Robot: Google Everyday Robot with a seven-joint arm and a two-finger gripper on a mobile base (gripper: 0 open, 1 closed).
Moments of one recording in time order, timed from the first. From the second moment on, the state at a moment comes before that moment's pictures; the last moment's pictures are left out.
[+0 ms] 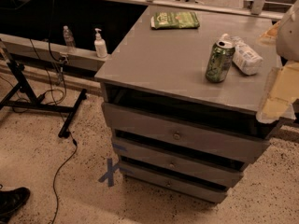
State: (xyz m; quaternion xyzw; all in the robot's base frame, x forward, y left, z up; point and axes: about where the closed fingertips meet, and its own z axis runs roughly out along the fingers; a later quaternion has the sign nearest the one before) arm 0.438 -0.216 0.978 -0.60 0.78 -0.04 0.16
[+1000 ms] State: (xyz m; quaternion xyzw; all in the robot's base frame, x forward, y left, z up) arm 0.448 -0.219 0.988 -0.60 0.78 -0.04 0.18
